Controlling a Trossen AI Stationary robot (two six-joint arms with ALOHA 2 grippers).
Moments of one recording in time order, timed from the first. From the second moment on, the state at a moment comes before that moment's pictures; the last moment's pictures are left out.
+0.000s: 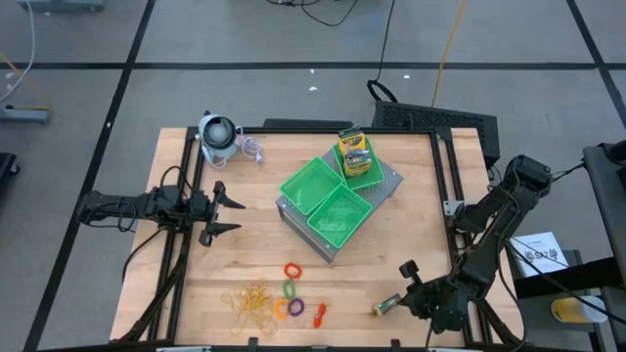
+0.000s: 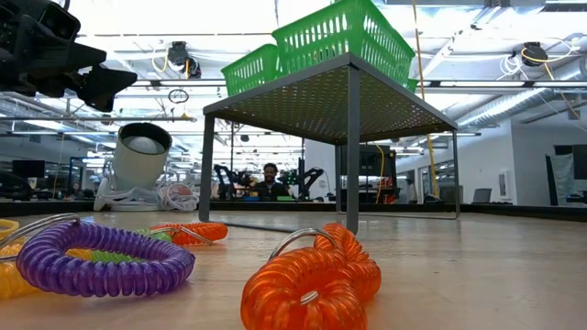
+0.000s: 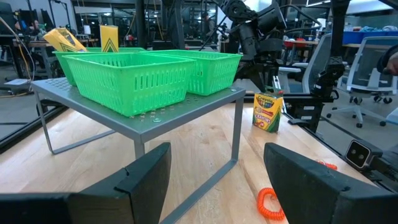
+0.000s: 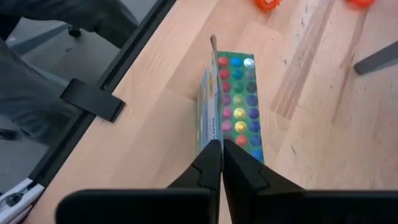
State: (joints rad) left arm -0.07 0.01 0.03 -0.03 0.08 -0.02; right arm 1.00 1.39 0.89 -0.50 0.34 0.41
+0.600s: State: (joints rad) left arm -0.07 0.01 0.03 -0.03 0.08 -0.02; right arm 0.89 1.07 0.94 -0.45 0.53 0.01
